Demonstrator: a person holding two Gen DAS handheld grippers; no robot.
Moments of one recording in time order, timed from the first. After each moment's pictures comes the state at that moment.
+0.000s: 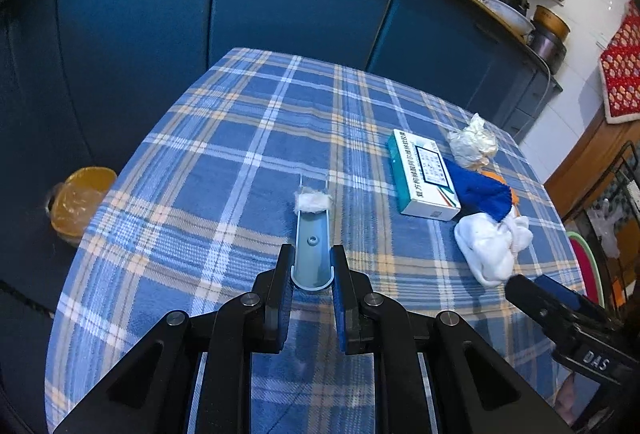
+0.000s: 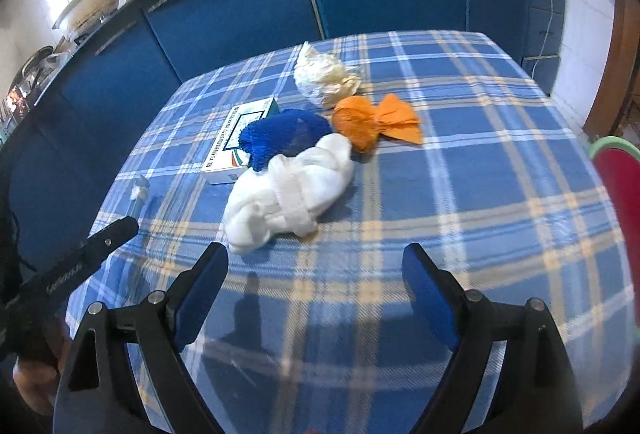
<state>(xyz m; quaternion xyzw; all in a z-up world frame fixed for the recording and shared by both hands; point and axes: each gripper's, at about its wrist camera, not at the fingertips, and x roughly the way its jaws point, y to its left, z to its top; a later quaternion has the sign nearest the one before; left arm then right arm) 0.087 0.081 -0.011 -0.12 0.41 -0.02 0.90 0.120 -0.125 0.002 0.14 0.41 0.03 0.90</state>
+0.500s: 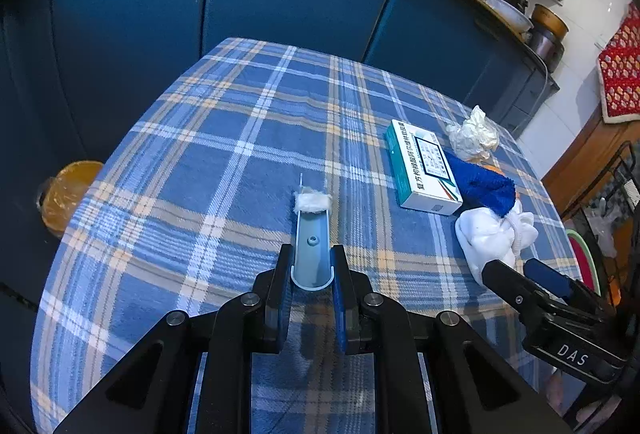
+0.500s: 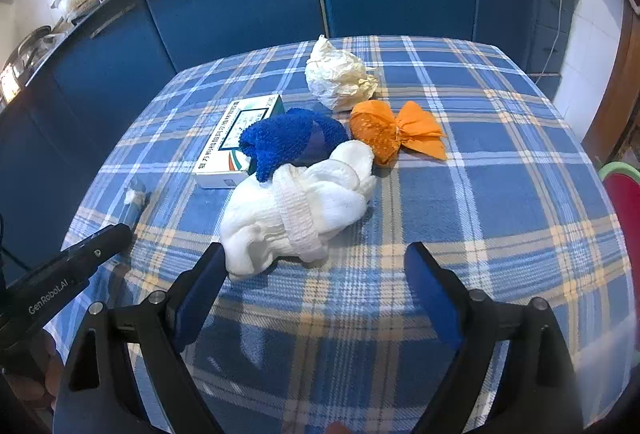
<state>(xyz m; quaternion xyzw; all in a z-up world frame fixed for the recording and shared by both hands) 0.093 0.078 -0.021 -0.12 0.42 -0.03 0.90 0.138 -0.106 -0.005 0.10 0.40 0.02 0.91</state>
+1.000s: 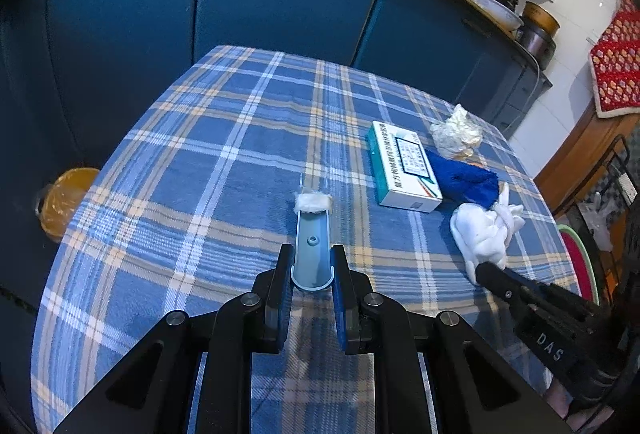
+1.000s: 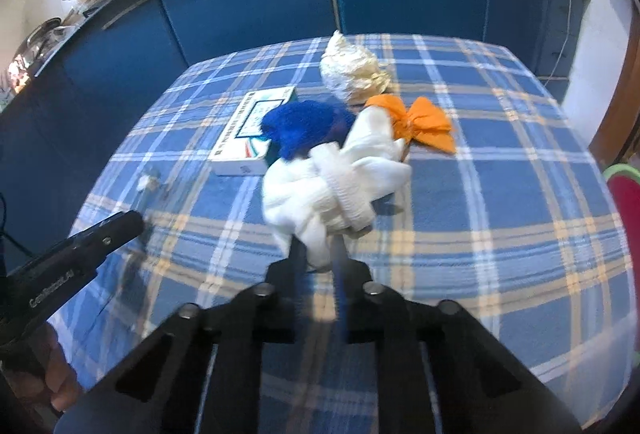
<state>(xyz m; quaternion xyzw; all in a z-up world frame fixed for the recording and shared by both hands) 0.085 0.068 -0.010 -0.12 0.41 -0.04 0.90 0.128 -0.102 -0.005 0.09 0.40 0.05 0.91</state>
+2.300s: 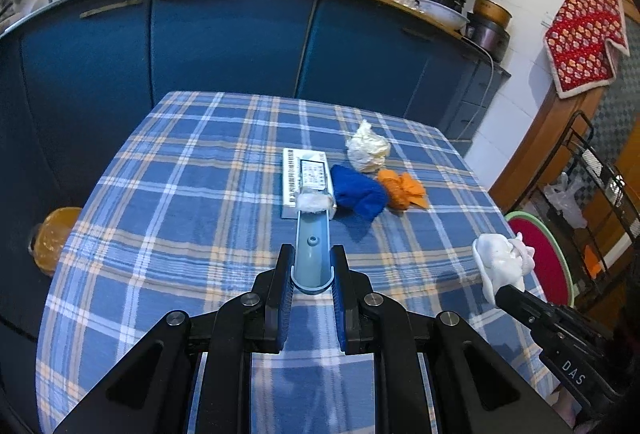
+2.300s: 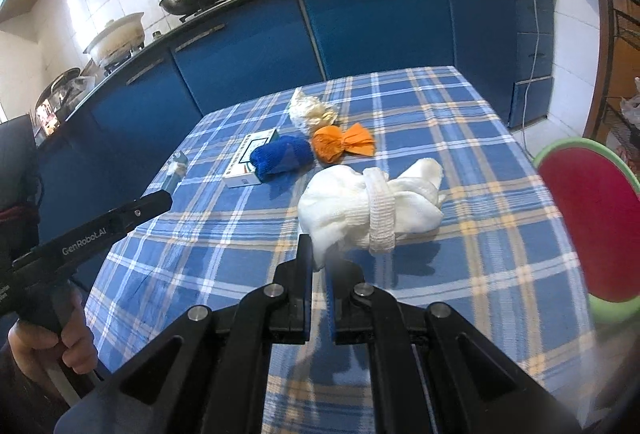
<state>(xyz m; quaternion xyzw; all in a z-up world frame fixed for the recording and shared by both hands) 0.046 0.012 0.040 -0.08 0.37 -0.09 0.92 0.030 -0.166 0.031 0.15 0.33 0.05 0.93</state>
